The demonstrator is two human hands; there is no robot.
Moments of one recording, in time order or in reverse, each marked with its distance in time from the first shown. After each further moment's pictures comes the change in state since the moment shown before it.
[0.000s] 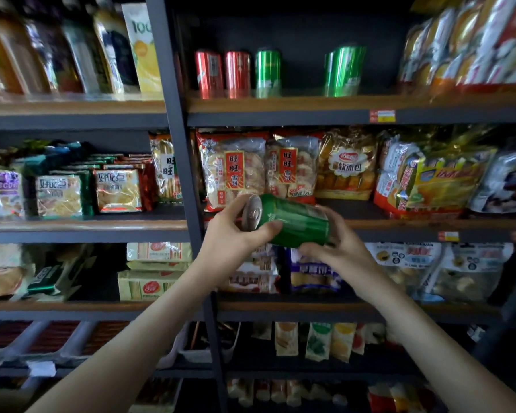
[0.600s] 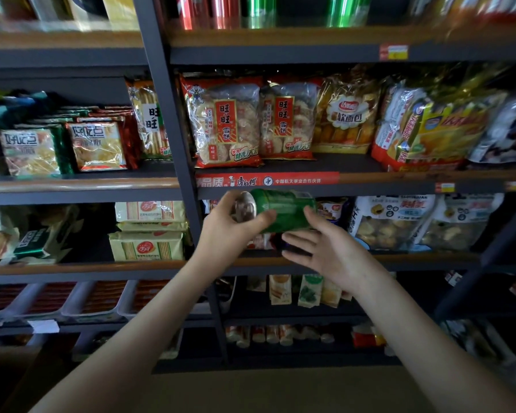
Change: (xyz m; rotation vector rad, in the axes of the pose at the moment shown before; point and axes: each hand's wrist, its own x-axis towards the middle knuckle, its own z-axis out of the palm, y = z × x) left_hand -0.032 -0.054 0.011 0.025 0.020 -0.184; right_hand -0.032 0.030 0.037 0.768 0.025 0.567
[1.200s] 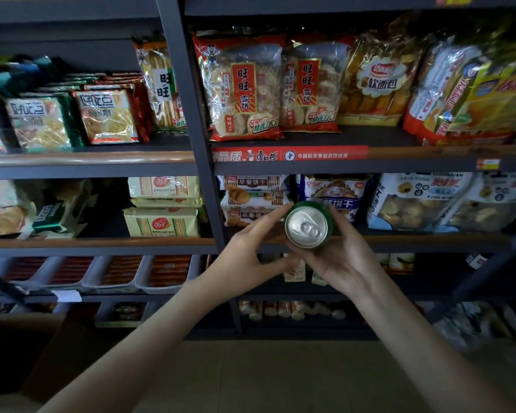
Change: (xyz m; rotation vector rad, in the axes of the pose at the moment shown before) left_hand -0.031 -0.056 -0.011 0.157 -0.378 0.281; right_hand 0.009 0.046 0.010 0.504 -0.021 0.177
